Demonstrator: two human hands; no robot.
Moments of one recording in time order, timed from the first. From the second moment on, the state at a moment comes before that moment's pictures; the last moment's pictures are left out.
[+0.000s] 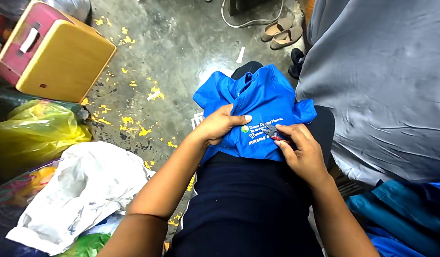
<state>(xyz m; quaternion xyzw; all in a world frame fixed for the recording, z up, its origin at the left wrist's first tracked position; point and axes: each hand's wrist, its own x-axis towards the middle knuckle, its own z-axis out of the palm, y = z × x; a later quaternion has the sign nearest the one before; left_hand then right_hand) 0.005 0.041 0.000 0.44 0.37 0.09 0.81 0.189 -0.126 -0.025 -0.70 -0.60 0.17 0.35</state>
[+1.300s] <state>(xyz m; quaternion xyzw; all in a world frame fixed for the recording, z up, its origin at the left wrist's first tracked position) 0.010 0.049 -0.012 0.38 0.39 0.04 0.84 0.197 -0.121 -0.027 -0.67 -0.56 0.30 0.39</state>
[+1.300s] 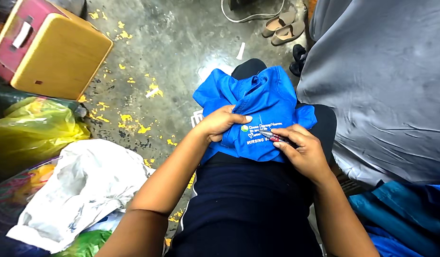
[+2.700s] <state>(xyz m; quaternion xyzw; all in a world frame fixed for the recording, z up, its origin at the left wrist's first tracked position) 0.010 0.049 -0.011 0.37 0.38 0.06 0.85 0.196 -0.125 -0.021 -0.68 -0.51 0.32 0.43</state>
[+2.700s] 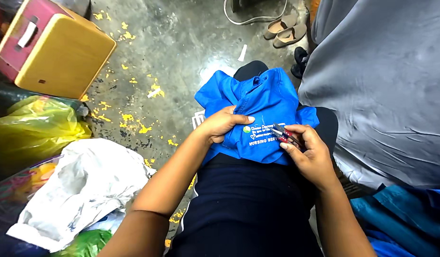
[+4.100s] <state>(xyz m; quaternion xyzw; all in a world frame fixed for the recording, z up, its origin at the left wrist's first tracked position) 0.013 0.039 -0.008 0.44 0.35 0.13 0.82 0.163 -0.133 -0.029 -0.69 -0.60 0.20 0.36</state>
